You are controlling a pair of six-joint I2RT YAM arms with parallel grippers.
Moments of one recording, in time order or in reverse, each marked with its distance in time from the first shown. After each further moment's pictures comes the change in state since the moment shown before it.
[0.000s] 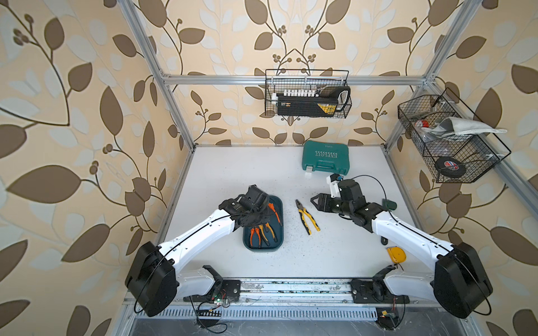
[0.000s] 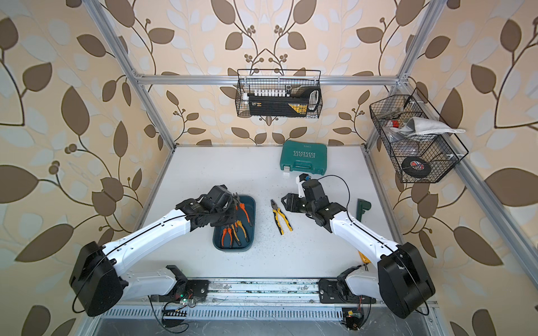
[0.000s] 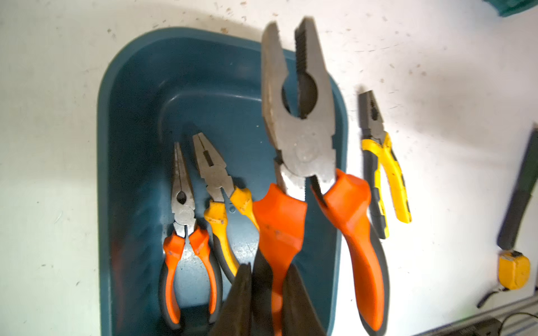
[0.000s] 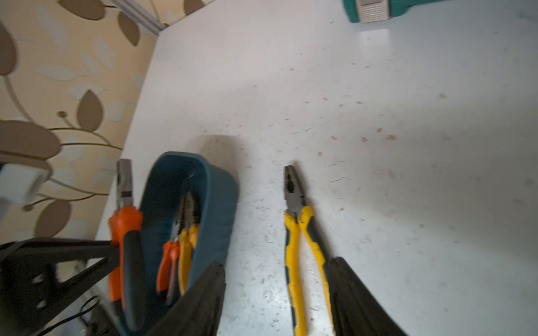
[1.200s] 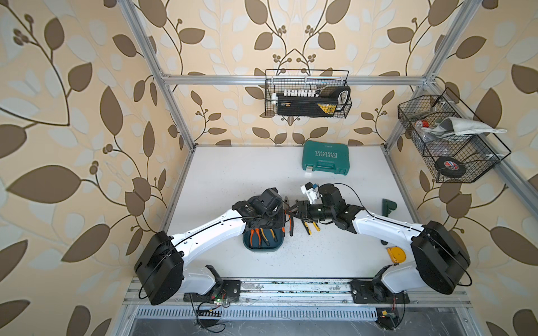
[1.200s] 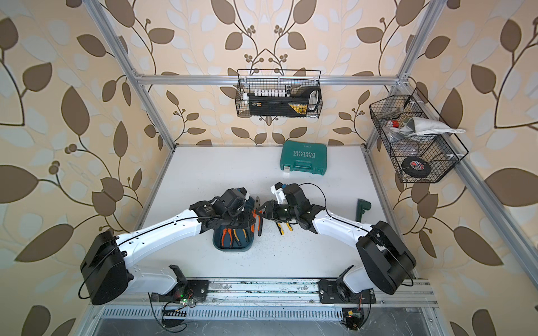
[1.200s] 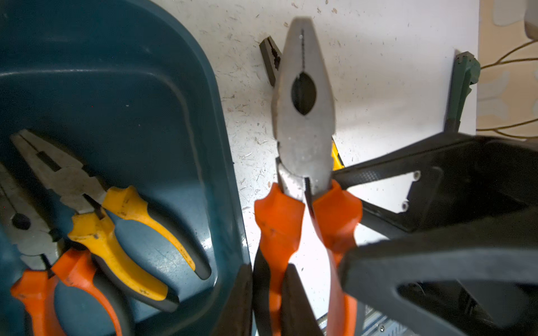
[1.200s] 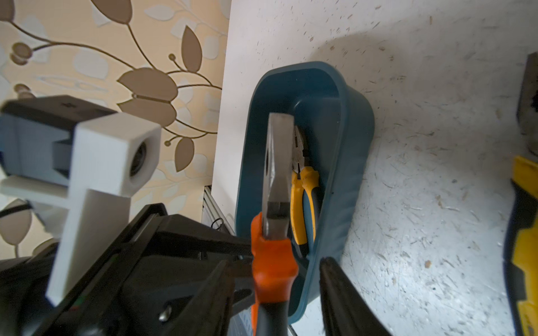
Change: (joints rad) left arm -0.138 0.124 0.037 0.124 0.108 -0.002; right arm 0.177 0.212 0.011 0.245 -0.241 0.311
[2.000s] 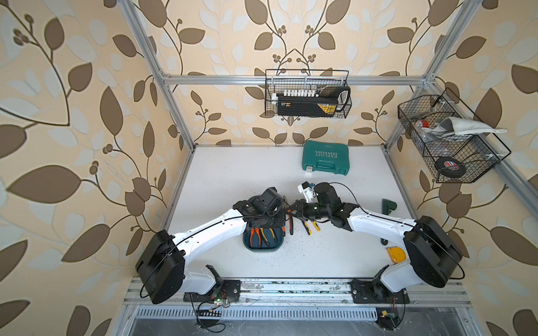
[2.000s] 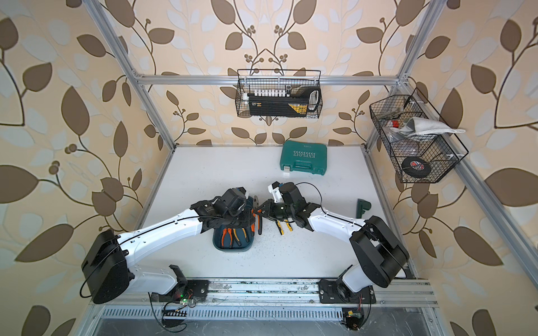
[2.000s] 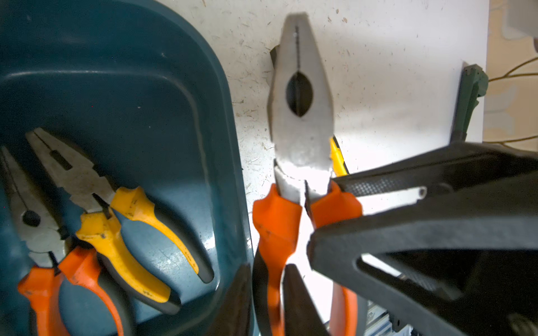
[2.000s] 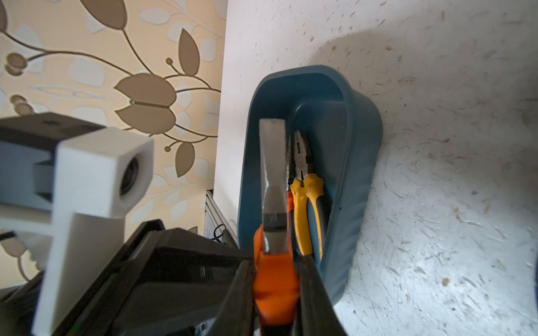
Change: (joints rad) left arm -0.004 0.007 0.007 0.005 -0.024 -0.037; right arm 0.019 0.048 0.043 -0.010 0.021 0.014
